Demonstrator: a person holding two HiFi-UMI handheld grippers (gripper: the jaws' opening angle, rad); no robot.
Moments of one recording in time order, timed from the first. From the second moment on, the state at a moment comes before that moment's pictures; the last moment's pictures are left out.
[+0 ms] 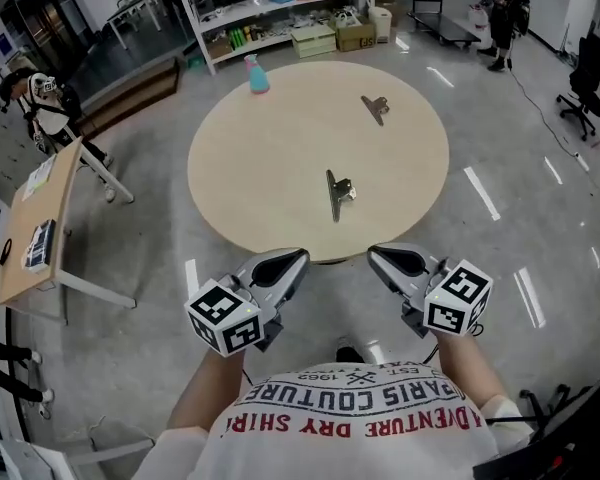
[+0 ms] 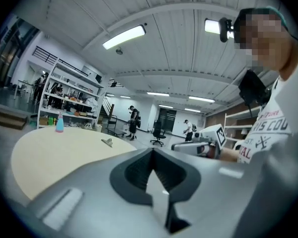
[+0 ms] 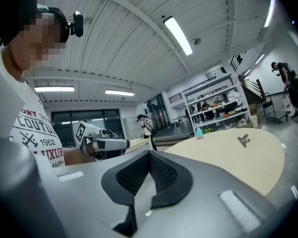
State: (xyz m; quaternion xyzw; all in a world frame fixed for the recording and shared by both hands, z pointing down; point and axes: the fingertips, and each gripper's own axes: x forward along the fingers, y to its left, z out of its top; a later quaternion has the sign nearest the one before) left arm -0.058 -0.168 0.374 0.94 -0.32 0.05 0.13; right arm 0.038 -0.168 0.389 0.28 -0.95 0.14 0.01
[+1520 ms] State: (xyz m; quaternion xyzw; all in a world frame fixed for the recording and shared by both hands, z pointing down) left arm -0.103 -0.358 0.459 0.92 -0.32 0.10 0.22; right arm 0.041 -0.420 0.626 0.35 -0.80 0.48 0.09
